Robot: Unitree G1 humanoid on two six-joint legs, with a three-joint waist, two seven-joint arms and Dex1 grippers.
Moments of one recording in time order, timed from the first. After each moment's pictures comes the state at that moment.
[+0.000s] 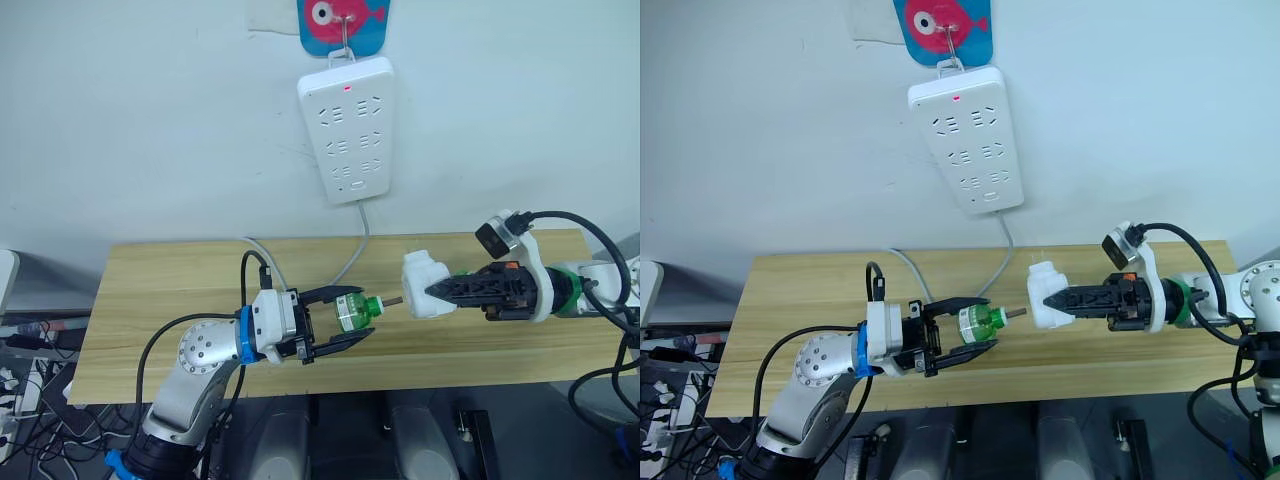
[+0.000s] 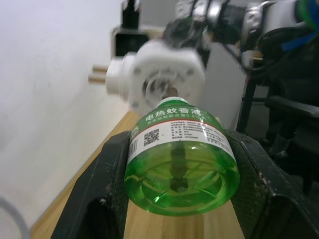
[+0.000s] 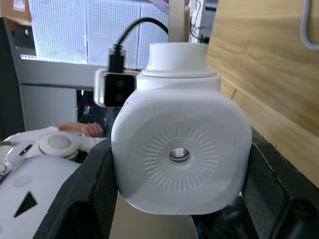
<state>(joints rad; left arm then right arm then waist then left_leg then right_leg) -0.10 0.45 -0.19 -0.32 -0.42 -0.10 -1.01 -0.56 -0.92 -0.02 0.08 1.85 1.49 0.47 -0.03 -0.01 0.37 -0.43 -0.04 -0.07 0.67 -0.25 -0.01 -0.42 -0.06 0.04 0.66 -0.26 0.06</state>
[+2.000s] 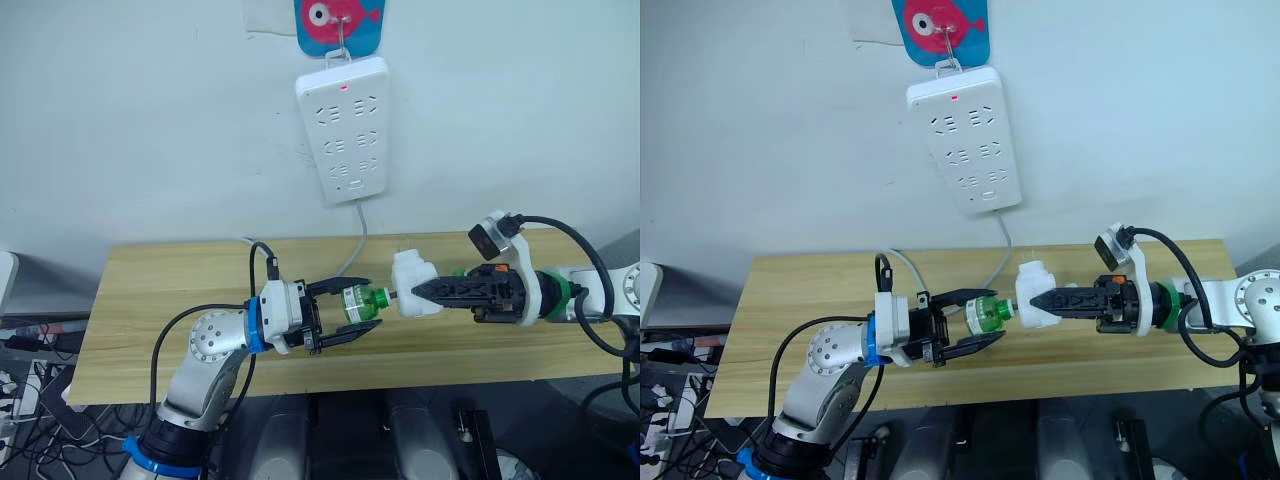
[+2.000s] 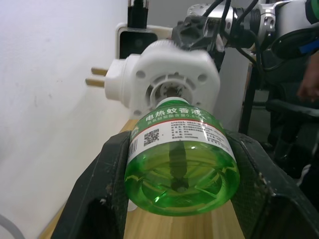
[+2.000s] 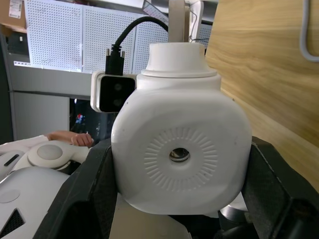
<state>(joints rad) -0.16 0.40 -0.20 -0.28 -0.41 -0.11 -1.04 -0.51 -0.94 0.06 -0.01 1.95 1.35 0.38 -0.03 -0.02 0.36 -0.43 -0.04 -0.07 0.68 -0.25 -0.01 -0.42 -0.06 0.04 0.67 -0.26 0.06</state>
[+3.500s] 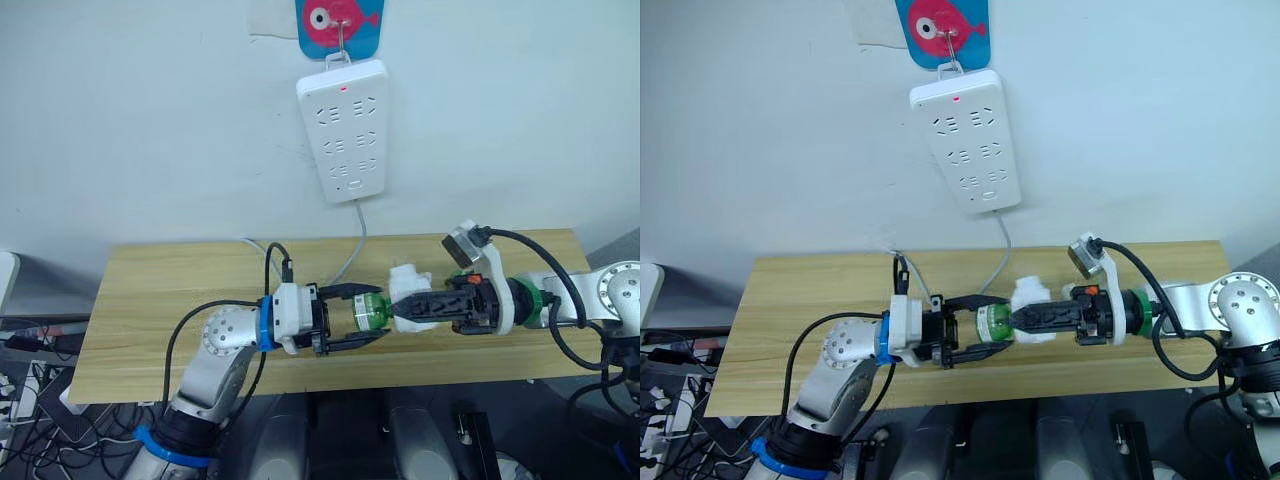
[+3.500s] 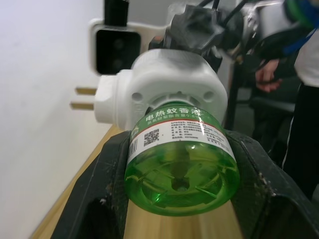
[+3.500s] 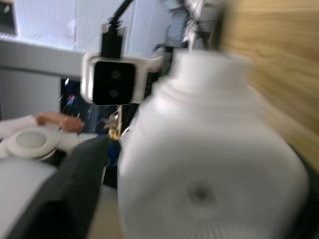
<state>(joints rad) -0.20 0.38 -0.24 -0.21 -0.40 -0.14 -1.10 -0.54 -0.88 0.12 -0.11 1.95 1.32 0.32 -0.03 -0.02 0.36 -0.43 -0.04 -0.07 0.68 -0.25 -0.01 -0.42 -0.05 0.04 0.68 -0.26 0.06</state>
